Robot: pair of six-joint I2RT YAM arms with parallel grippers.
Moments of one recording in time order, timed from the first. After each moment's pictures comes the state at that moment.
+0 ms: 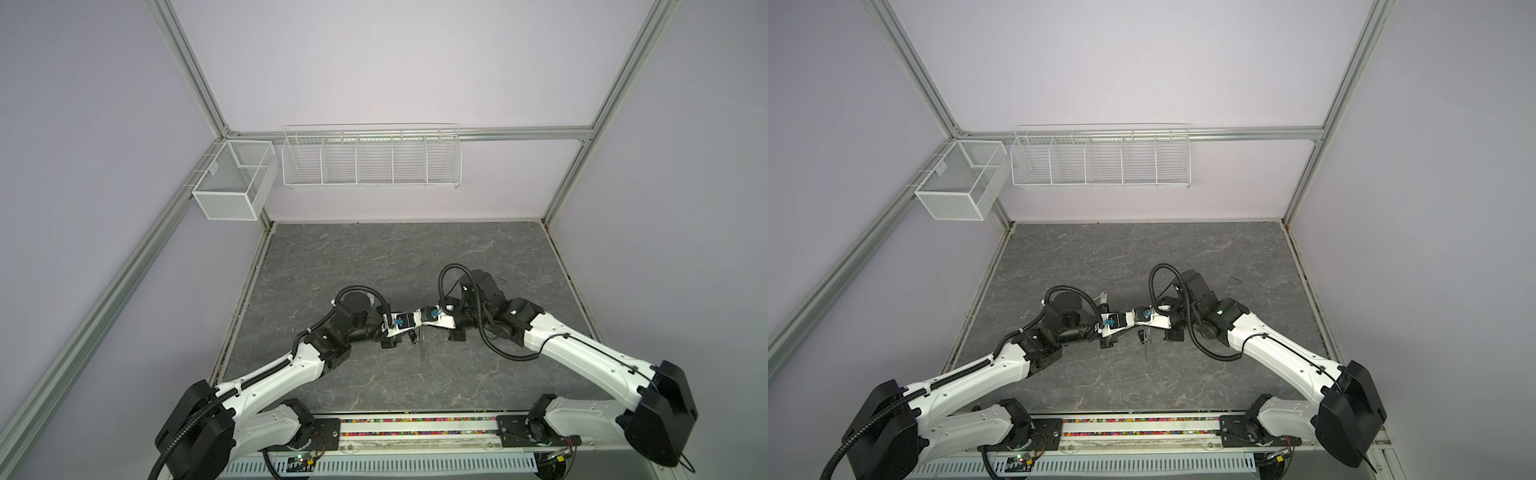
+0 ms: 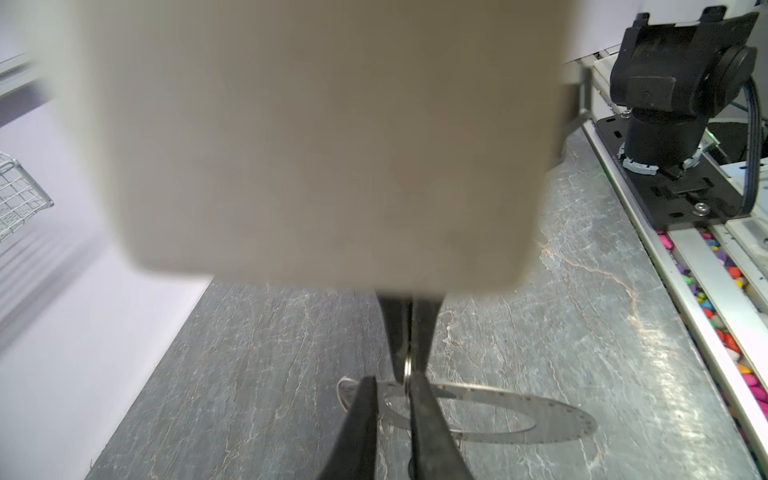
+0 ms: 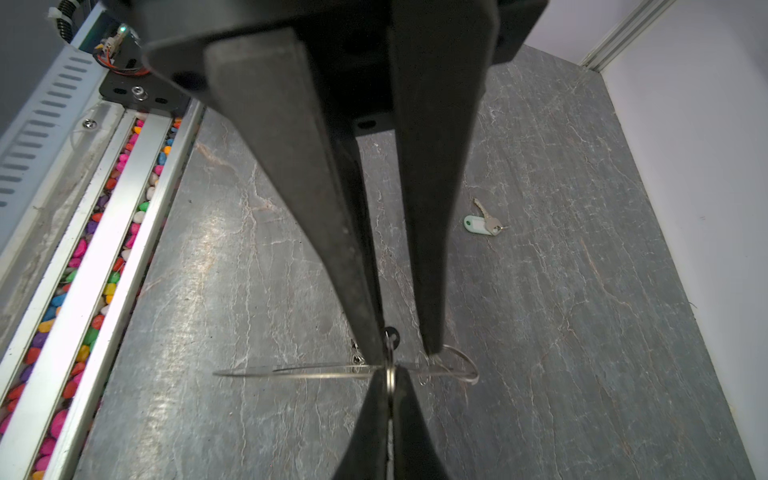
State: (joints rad) left arm -0.79 1.14 0.59 0.21 0.52 0.61; right arm 0.73 1.26 0.93 -0.45 -0.48 -0.82
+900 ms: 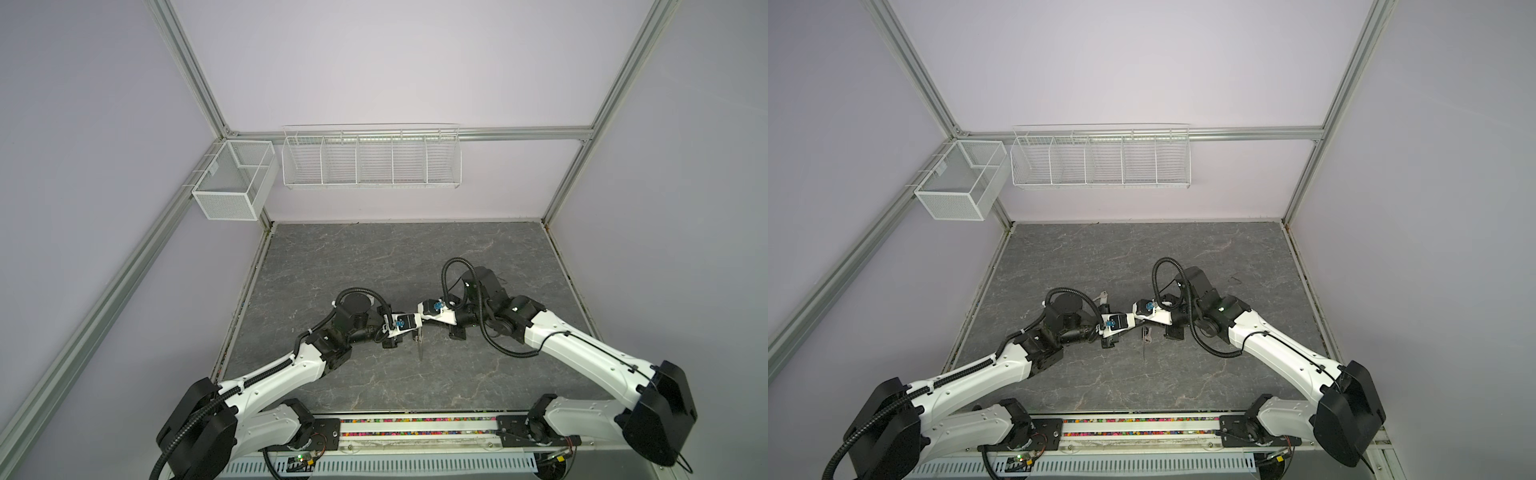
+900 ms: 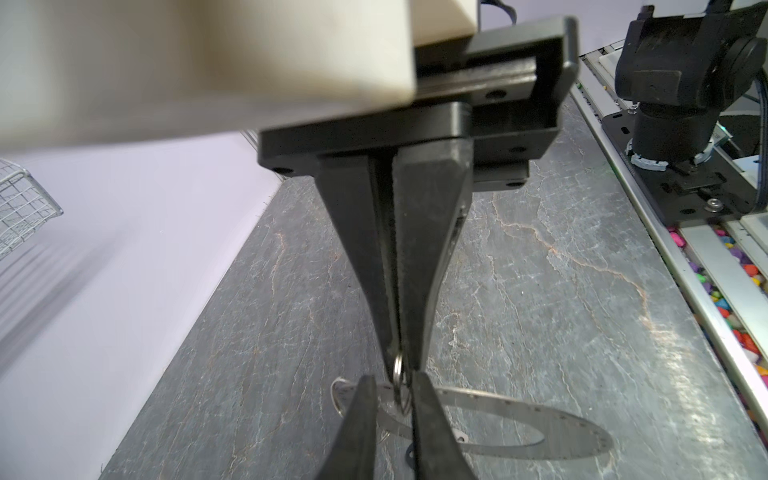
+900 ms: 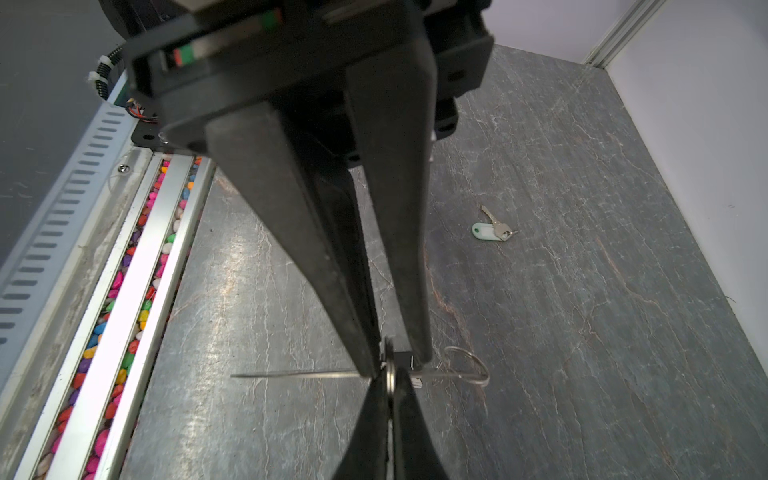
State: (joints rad) left arm -0.79 1.14 0.58 0.26 0.51 0.63; right arm 0.70 1.26 0.94 -0.46 -0.56 -0.74
